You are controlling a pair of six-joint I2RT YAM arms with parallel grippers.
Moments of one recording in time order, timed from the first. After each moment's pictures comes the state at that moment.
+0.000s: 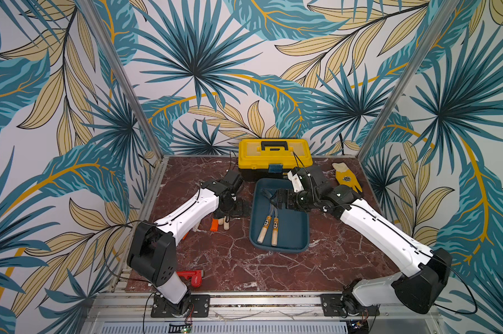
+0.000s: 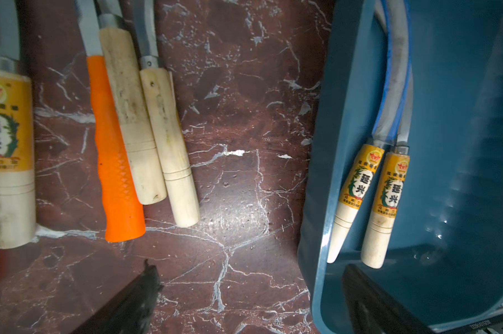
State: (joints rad) left arm -0.49 1.63 1.32 -0.96 0.07 -0.54; right arm 0.60 1.41 1.36 -0.78 -0.15 0.61
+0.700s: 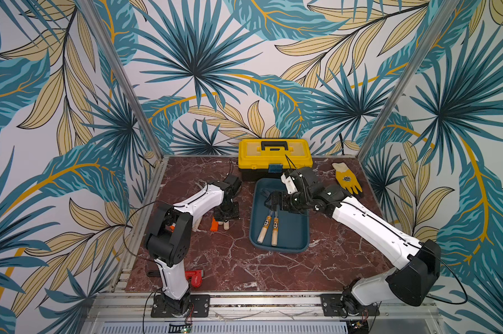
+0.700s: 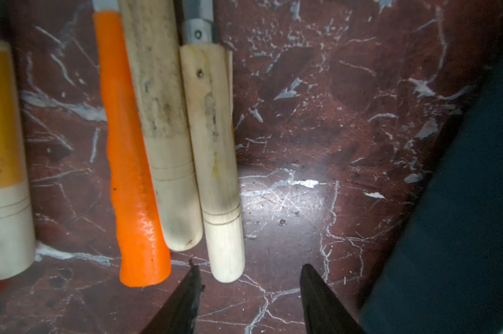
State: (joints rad) left arm -0.42 1.84 1.35 -0.96 0.02 -0.54; right arm 0.62 1.47 1.36 -0.77 -0.19 0.63
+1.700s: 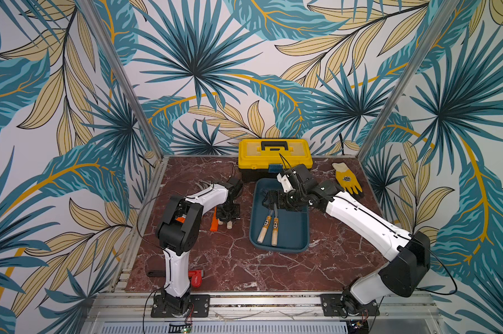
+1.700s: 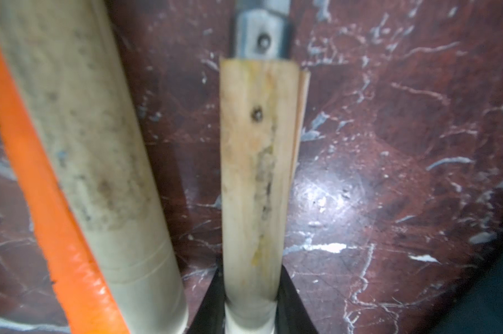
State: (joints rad) left arm -0.41 1.98 1.38 -0.91 0.03 -0.50; right arm 0.62 1.54 1.43 -0.81 -0.18 0.58
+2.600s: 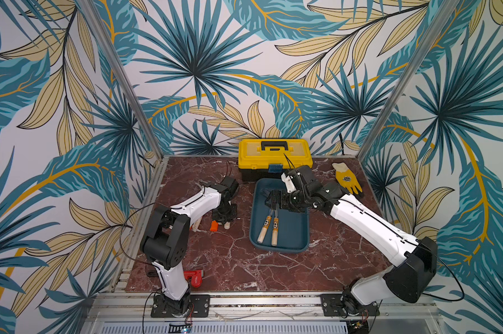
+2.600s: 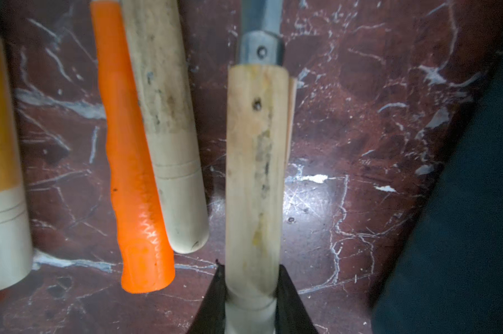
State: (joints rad) left arm -0.41 1.78 1.26 -0.91 0.04 -0.51; right arm 0.62 1.49 1.40 -0.80 -0.15 0.63
